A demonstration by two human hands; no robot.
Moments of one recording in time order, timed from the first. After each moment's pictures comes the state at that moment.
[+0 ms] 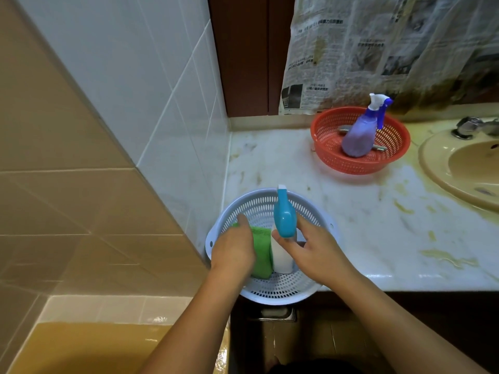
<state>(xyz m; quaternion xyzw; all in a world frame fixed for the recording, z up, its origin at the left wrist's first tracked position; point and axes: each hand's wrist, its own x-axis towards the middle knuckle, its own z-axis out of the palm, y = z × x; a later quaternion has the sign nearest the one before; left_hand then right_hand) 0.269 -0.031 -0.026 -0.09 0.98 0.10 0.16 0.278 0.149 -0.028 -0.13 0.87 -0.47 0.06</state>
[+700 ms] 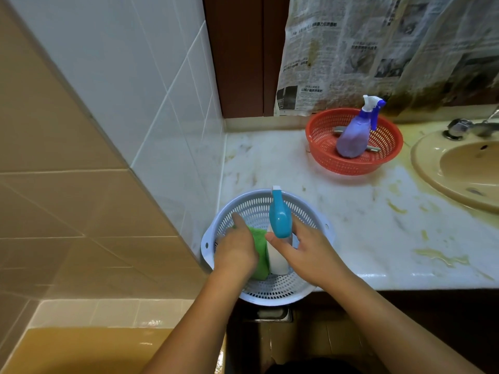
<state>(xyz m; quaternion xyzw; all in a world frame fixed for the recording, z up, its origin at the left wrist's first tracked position) 0.261 -0.022 -0.041 -0.13 0.96 0.15 0.19 0.280 0.146 -0.027 -0.13 0.87 -0.47 0.05</state>
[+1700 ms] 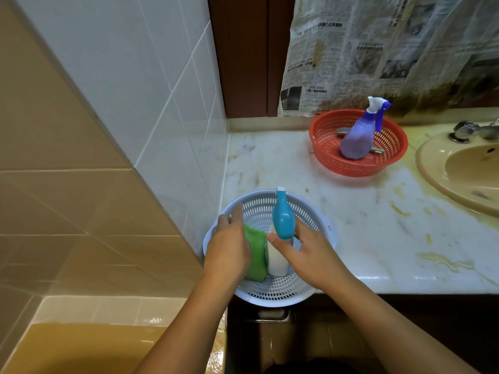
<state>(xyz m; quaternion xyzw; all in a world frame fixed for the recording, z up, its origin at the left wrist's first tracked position) 0.279 -0.040 -0.029 -0.06 0.98 0.21 0.01 0.280 0.146 -0.033 -0.11 0.86 -0.49 0.07</state>
